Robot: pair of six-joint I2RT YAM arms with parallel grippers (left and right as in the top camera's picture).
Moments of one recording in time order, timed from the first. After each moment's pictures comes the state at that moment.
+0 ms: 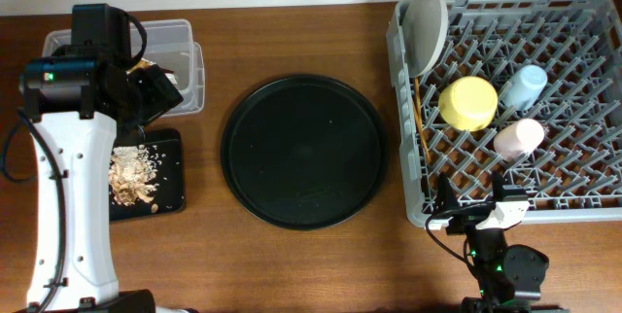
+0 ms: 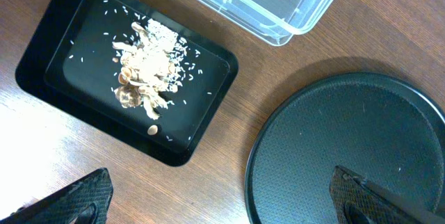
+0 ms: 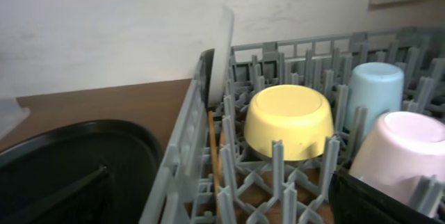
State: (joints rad) left arm 0.03 1.61 1.86 -1.46 -0.17 -0.59; right arm -0.12 0.02 0.02 -0.07 -0.16 0.12
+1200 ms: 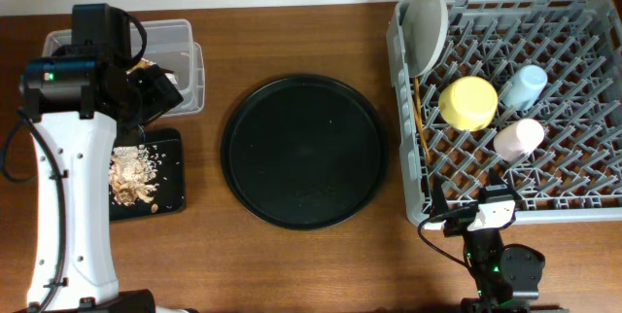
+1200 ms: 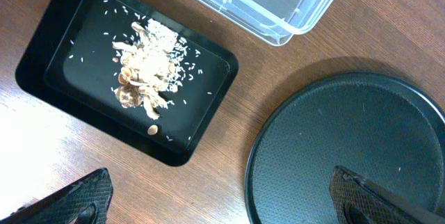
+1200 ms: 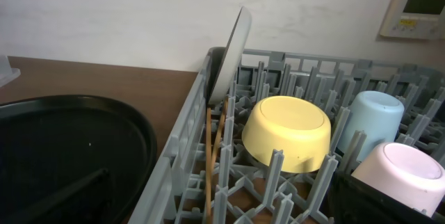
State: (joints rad) left arm 0.03 1.61 1.86 -1.46 -0.17 -0.59; right arm -0.06 0.02 0.02 -0.07 -0.15 -0.06
